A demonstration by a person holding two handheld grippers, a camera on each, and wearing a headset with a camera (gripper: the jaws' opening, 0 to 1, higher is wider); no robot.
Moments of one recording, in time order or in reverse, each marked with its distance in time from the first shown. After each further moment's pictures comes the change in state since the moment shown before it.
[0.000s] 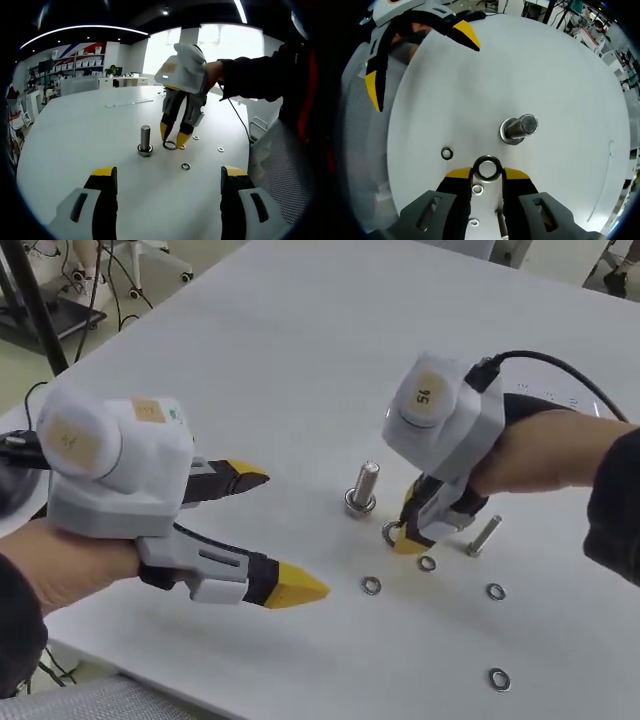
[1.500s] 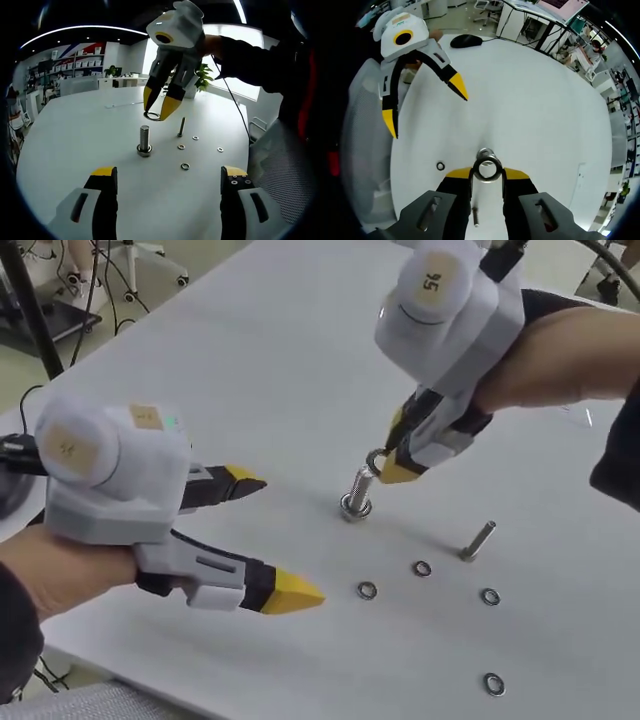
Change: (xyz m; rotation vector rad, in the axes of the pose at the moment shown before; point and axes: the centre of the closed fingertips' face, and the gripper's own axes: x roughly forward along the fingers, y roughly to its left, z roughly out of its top) left arm -0.001 0.000 0.000 -0.002 -0.004 -0.004; right arm -0.063 -0.024 0.054 -0.100 -0.062 -0.115
